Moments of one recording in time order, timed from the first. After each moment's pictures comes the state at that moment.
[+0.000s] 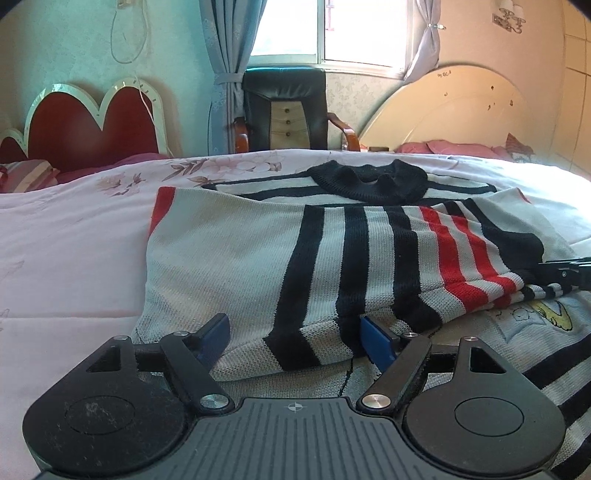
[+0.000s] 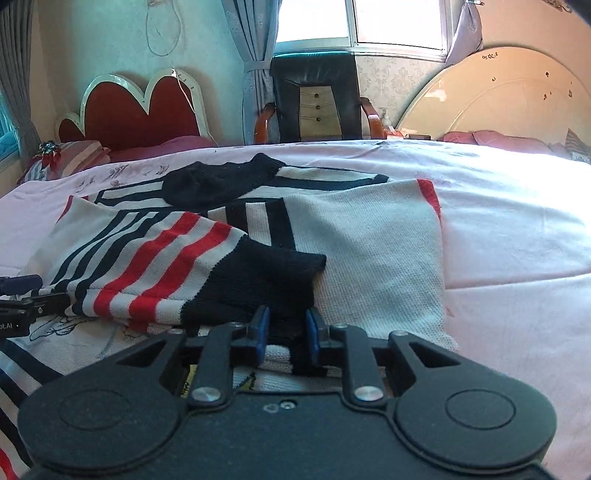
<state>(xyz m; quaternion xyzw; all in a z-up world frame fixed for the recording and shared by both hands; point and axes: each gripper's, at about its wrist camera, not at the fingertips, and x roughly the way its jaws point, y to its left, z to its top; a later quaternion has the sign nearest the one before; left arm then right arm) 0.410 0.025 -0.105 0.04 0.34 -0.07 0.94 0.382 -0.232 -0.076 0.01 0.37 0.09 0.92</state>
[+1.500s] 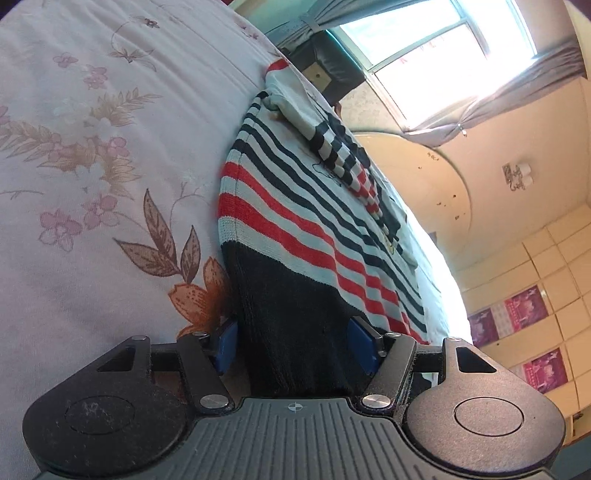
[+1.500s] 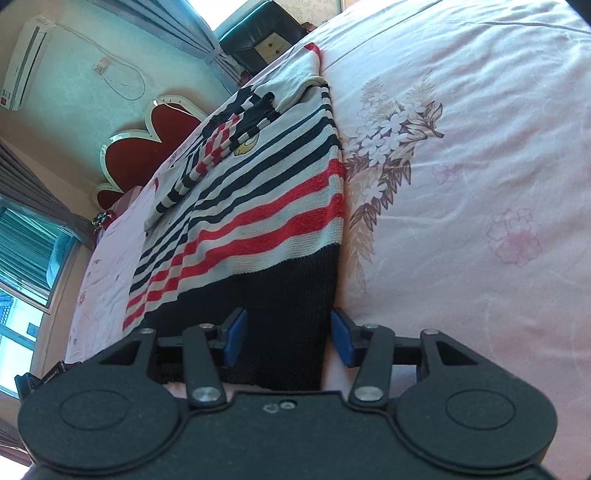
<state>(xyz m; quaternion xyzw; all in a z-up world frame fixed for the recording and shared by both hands) 0.130 0.149 -0.135 -0.37 0.40 -0.15 0.83 0.101 -0.337 -0.073 0.31 0.45 0.13 0.83</state>
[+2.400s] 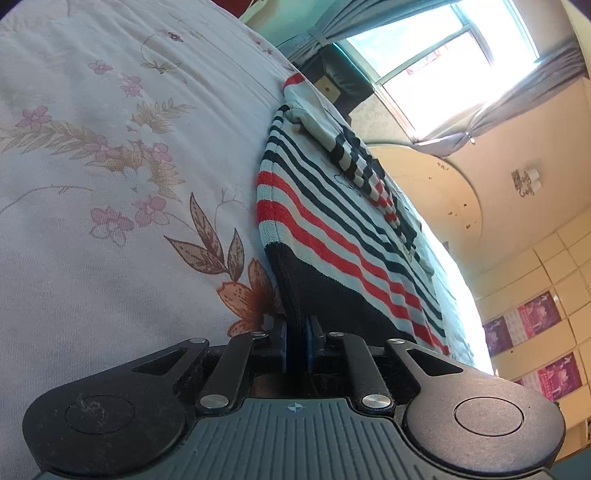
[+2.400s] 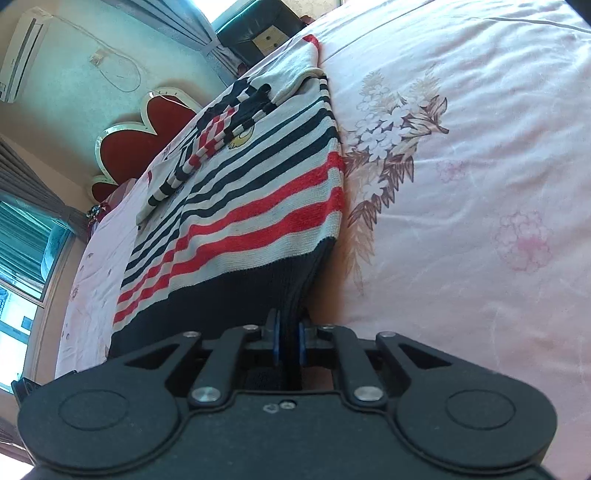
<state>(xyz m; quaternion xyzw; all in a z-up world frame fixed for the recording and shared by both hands) 0.116 0.165 -0.144 -0.37 0.38 -0.13 0.84 0.106 -0.332 -0.078 0.30 0.46 0.12 0.83</state>
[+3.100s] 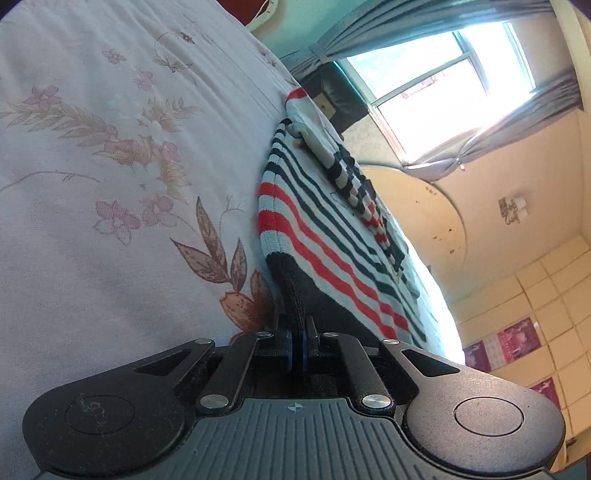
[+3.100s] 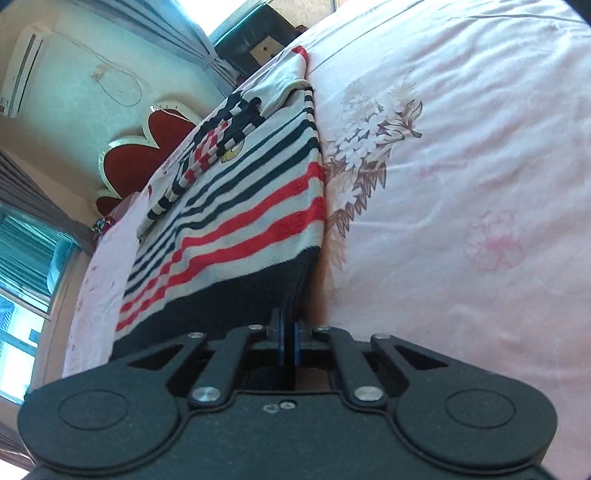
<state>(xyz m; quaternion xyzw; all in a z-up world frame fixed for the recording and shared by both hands) 0.117 0.168 -0.154 -0.41 0.34 -0.13 0.83 0.102 -0.351 -0.083 0.32 0.44 0.12 0.83</state>
